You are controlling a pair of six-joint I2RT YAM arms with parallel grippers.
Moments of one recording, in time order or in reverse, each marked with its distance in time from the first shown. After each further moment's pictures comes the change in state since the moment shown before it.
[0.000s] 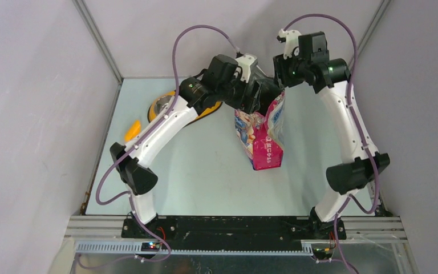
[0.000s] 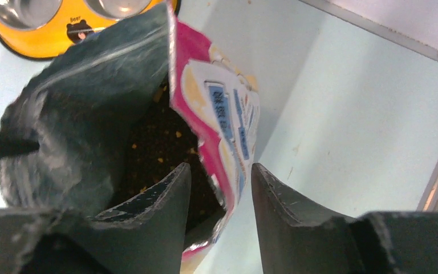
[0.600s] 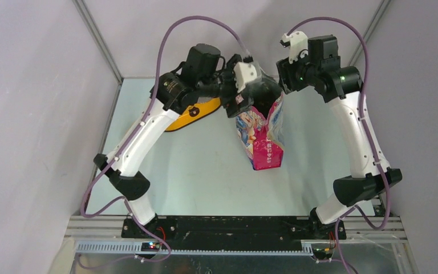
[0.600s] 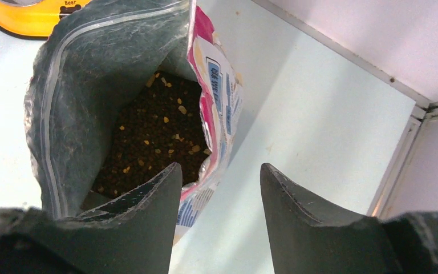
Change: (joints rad) left arm 0.004 -0.092 0.141 -0.089 0.235 0.608; right arm 0.018 -0.156 -0.120 0.021 0.025 -0.134
